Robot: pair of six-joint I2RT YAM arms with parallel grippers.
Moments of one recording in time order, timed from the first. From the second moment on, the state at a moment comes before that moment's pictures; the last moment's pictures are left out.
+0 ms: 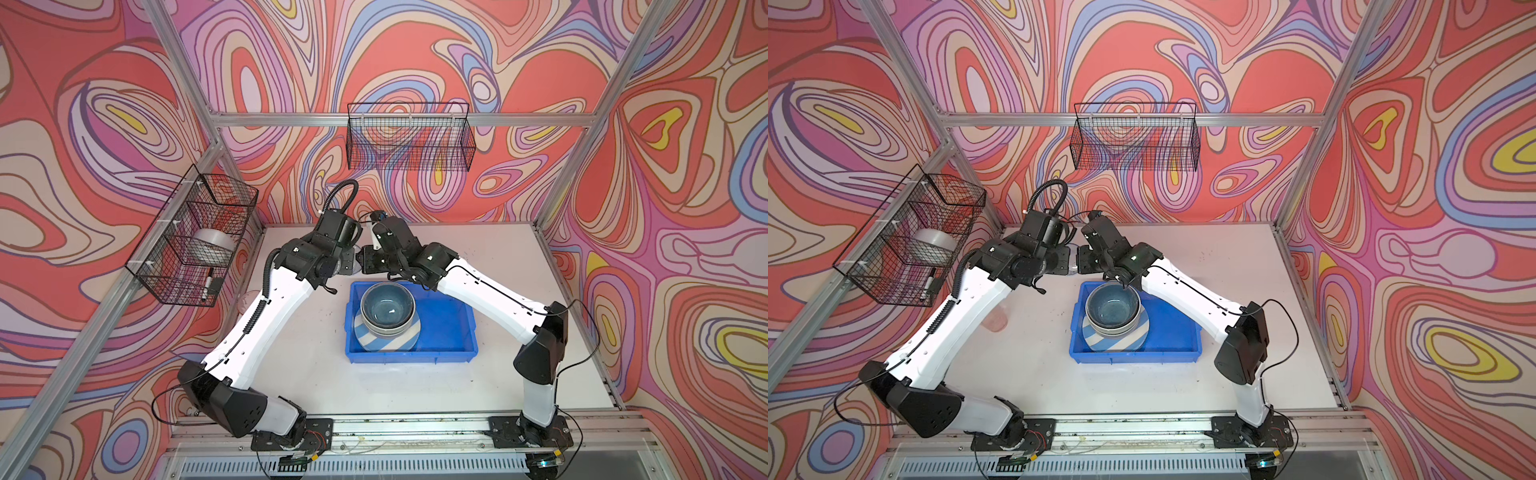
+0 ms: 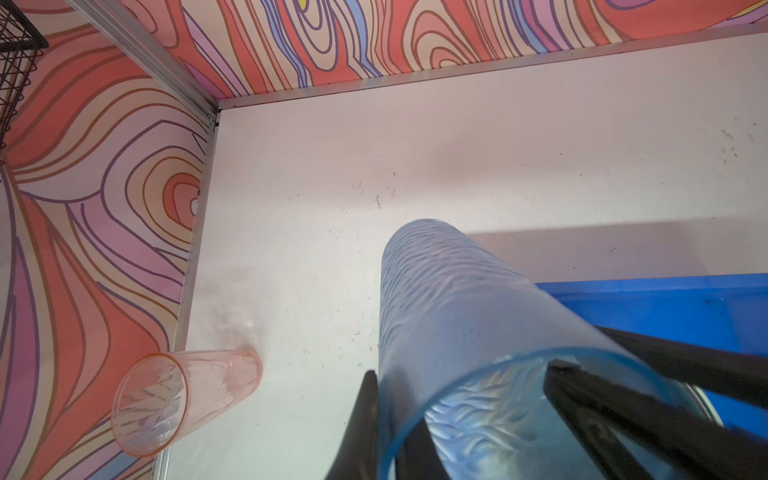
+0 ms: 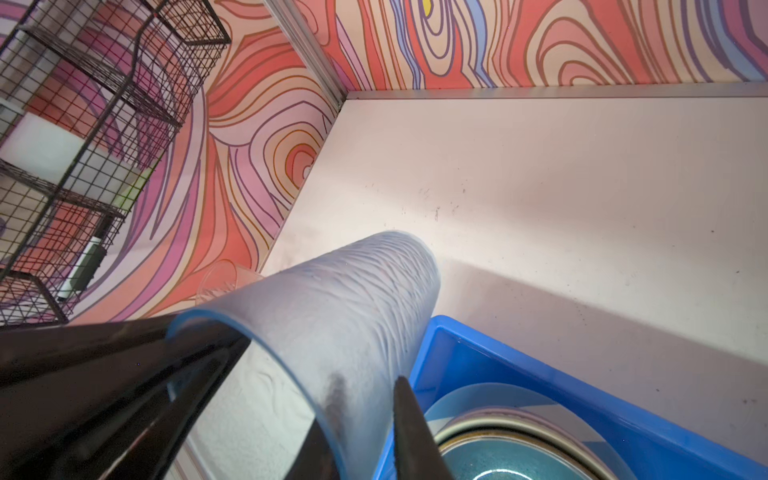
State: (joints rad) left arm -0.49 1.45 1.65 -1.09 -0.41 -0.30; right arm 0.87 1.93 1.98 -0.62 0.04 0.59
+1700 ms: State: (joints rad) left arm -0.50 1.10 1.51 -1.17 -0.01 -0.36; right arm 0.74 1.63 1.77 -0.80 0.17 0.51
